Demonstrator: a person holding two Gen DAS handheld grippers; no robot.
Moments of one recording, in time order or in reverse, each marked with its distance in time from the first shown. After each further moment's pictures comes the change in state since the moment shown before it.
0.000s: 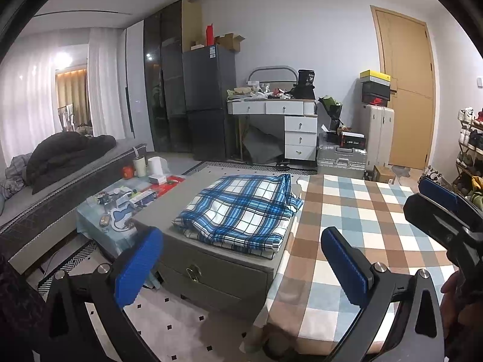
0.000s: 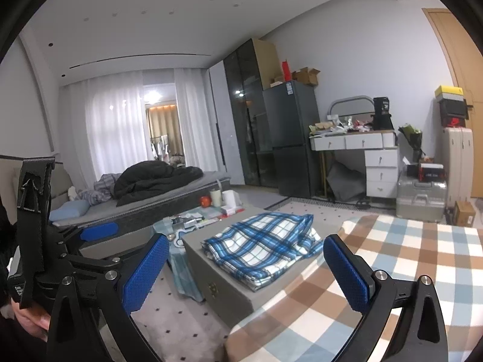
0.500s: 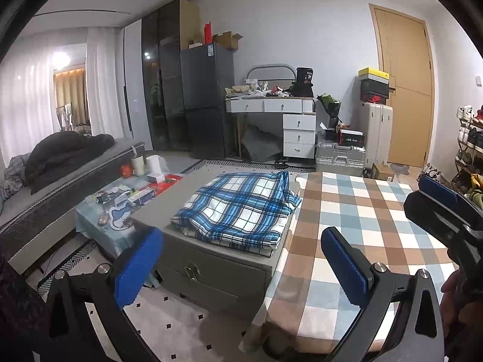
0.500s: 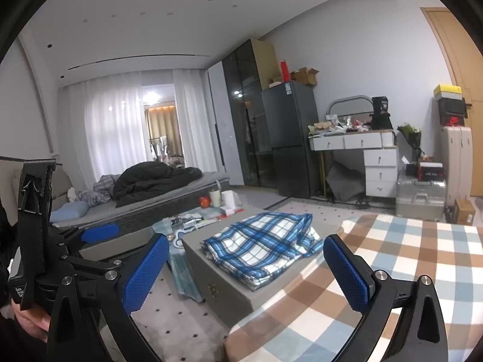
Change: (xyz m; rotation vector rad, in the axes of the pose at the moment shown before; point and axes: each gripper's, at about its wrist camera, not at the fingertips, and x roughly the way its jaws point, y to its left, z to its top) left arm -0.001 -0.001 0.002 -0.002 0.012 -0.008; right arm 0.001 0.002 -0.002 0.001 -0.003 -0.007
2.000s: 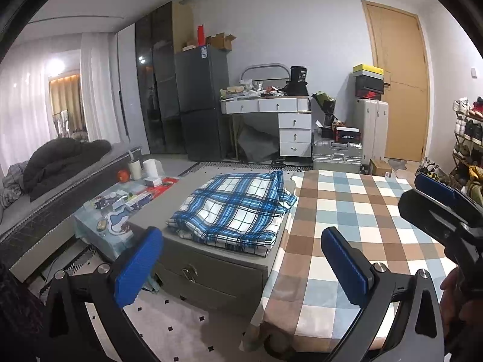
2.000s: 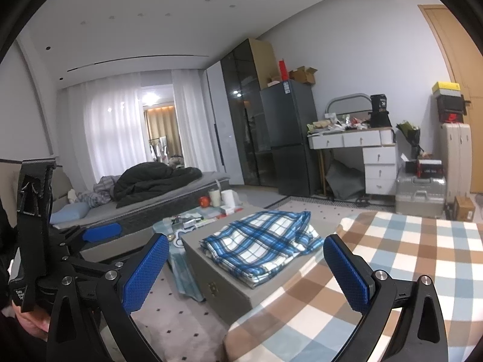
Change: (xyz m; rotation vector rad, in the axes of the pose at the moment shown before) left arm 0.000 -0.005 0.005 0.051 -0.006 -0.023; right arm -0.002 -0.009 -0.004 0.024 -0.003 -0.001
